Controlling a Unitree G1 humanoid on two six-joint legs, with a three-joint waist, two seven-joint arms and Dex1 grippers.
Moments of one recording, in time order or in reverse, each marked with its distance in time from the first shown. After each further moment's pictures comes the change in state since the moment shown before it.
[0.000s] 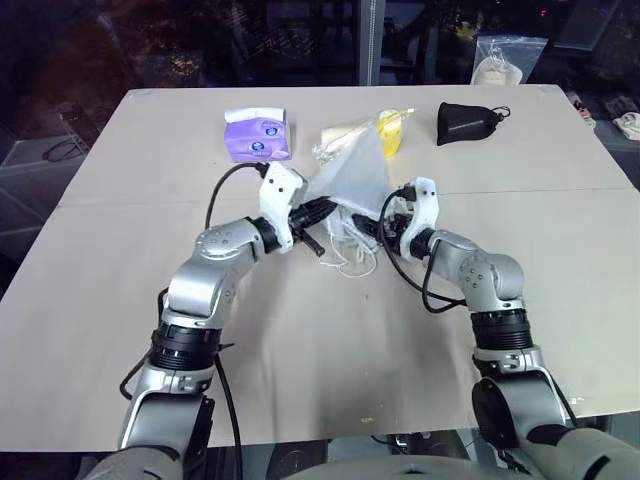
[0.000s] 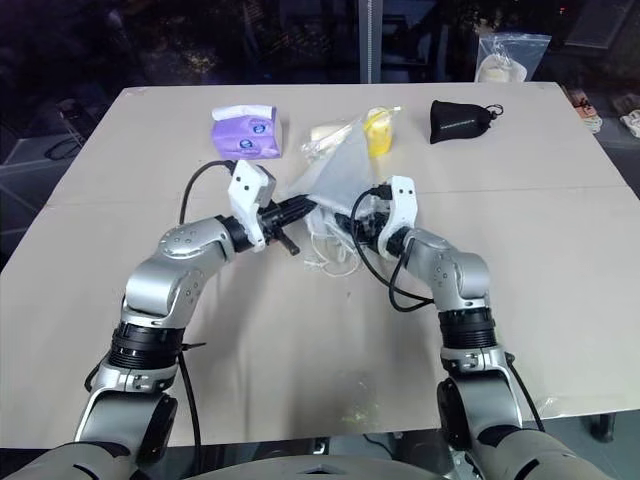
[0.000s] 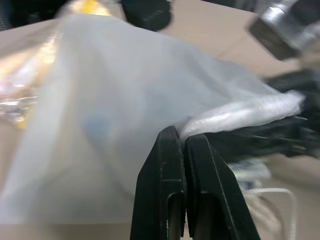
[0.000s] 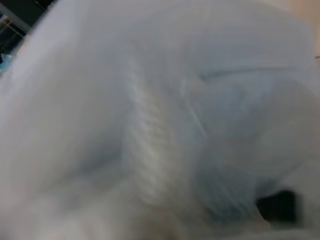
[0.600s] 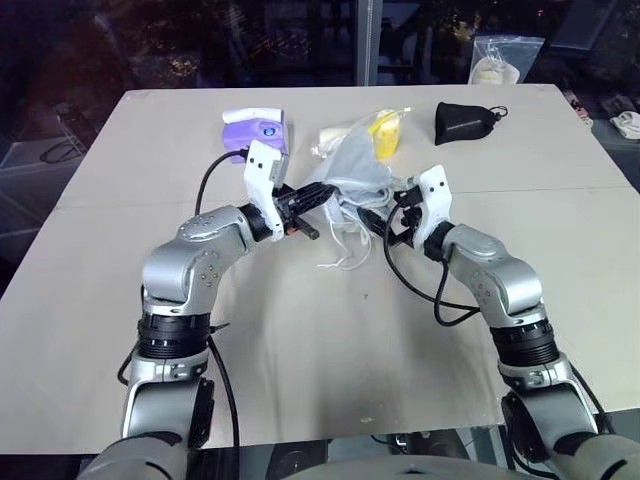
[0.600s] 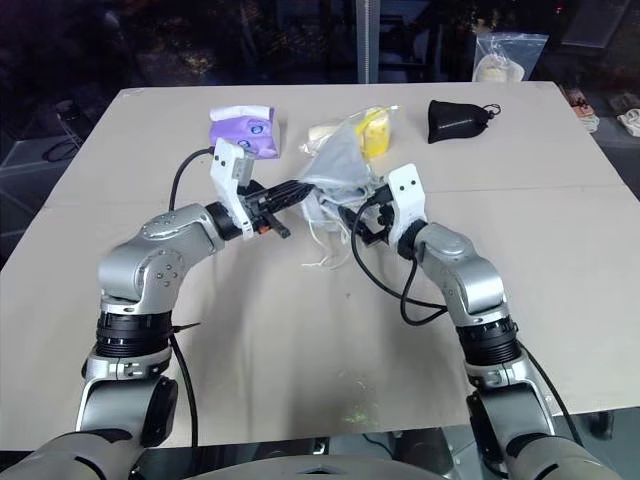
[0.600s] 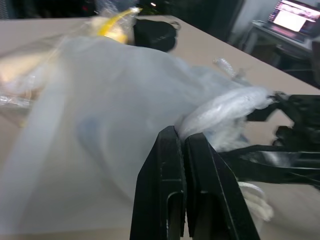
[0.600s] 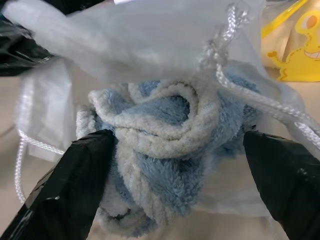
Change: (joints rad) left arm -0.076 0.014 0.110 -0.042 -0.219 0.257 -0.007; right arm 0.057 -0.150 0.187 -0.139 -0.190 -0.246 0.129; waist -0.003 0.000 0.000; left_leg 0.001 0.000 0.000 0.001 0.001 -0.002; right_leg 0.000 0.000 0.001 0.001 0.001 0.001
